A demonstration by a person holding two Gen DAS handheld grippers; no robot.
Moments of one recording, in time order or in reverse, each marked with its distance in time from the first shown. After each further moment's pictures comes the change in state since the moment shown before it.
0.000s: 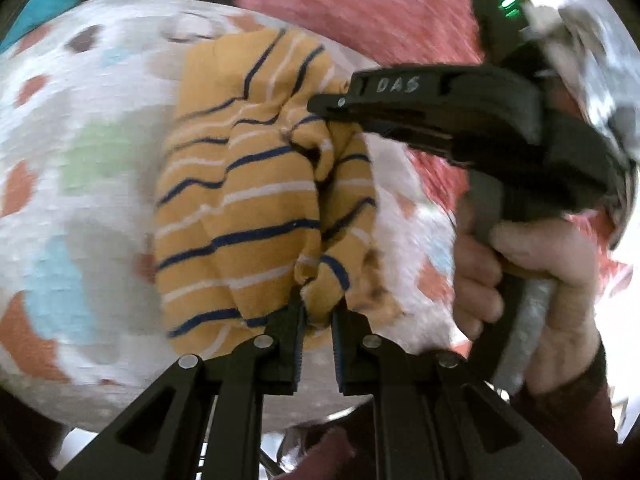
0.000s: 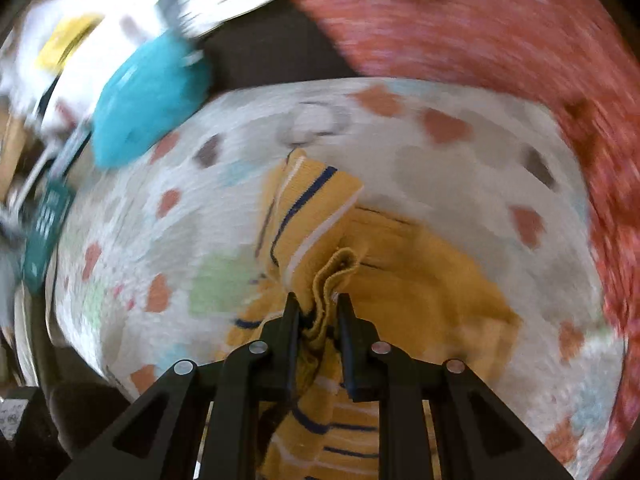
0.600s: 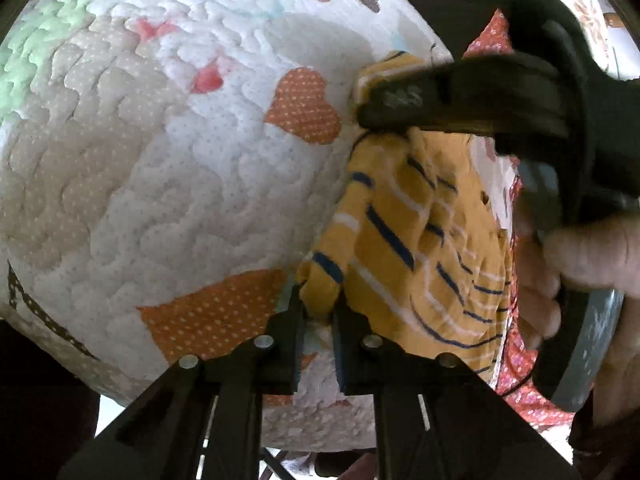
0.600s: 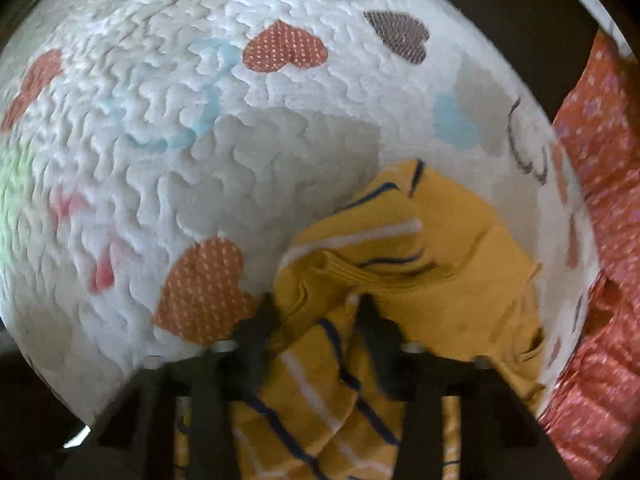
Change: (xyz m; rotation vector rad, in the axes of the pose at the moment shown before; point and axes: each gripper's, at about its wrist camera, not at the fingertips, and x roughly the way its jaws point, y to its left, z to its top) left arm -0.061 0.248 -0.043 -0.519 -0.110 0.080; right arm 0.193 0.266 -0.002 -0.616 0.351 -0.316
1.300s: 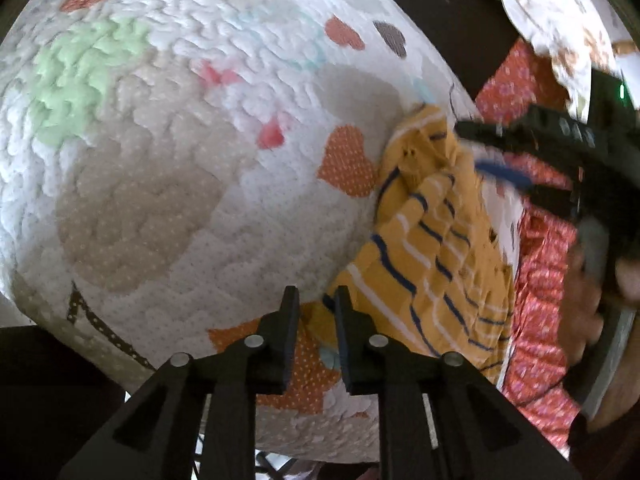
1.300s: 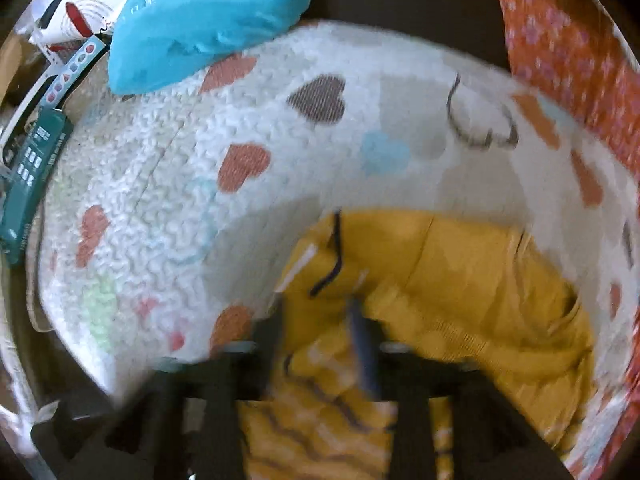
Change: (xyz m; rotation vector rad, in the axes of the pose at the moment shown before) left arm -0.038 0.038 0.009 -0.074 -0.085 0.030; right arm -0.048 -0.094 -0.017 0.369 -0.154 0.332
